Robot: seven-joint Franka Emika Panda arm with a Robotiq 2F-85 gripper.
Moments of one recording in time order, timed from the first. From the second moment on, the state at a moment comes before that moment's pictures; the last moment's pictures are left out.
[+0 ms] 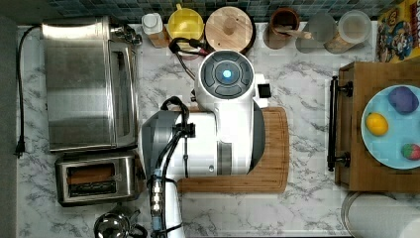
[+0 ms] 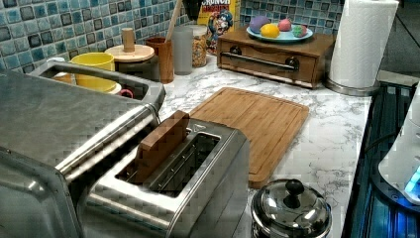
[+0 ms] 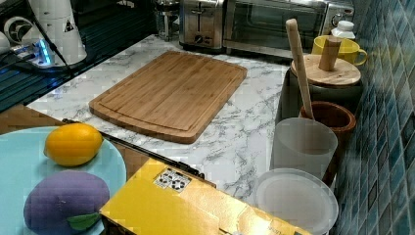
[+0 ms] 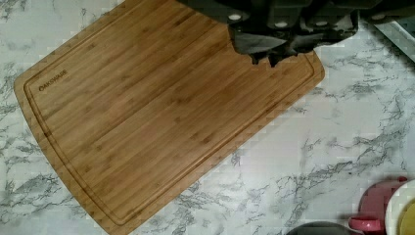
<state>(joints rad) 0.01 0.02 0.01 -1.88 0.05 0.26 -0.07</state>
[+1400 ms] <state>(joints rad) 0.04 -0.10 0.13 -2.22 0.05 0.46 -0.22</state>
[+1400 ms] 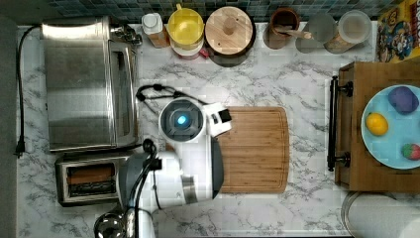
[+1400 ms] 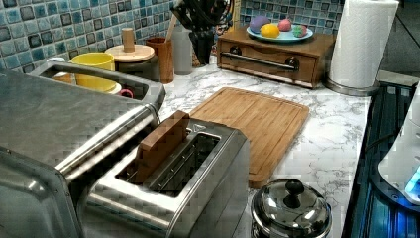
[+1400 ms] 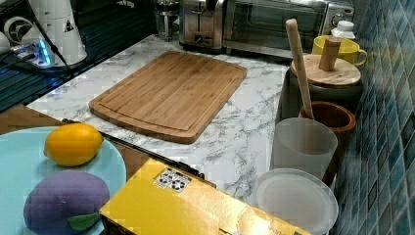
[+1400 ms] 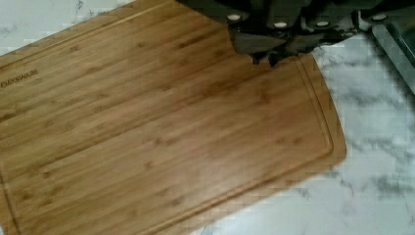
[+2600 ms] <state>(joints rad) 0.35 -0.26 0.11 -2.48 0.34 0.57 -0.51</state>
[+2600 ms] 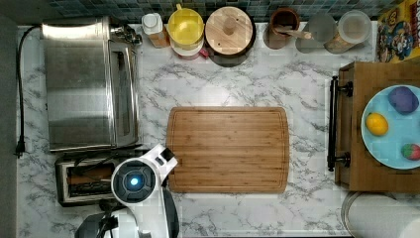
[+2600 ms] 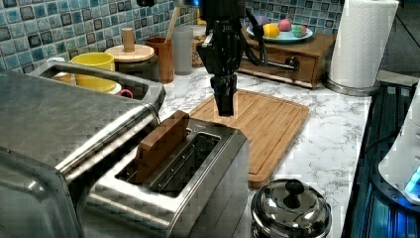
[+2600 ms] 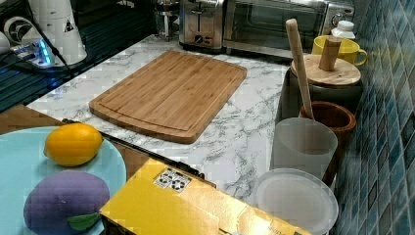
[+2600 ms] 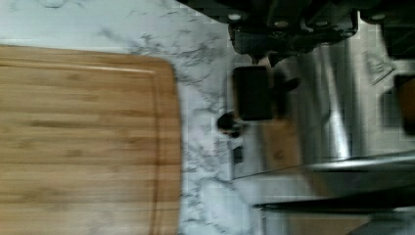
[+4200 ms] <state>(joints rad) 0.32 -0.22 0.13 -2.48 0.31 0.67 -0.50</state>
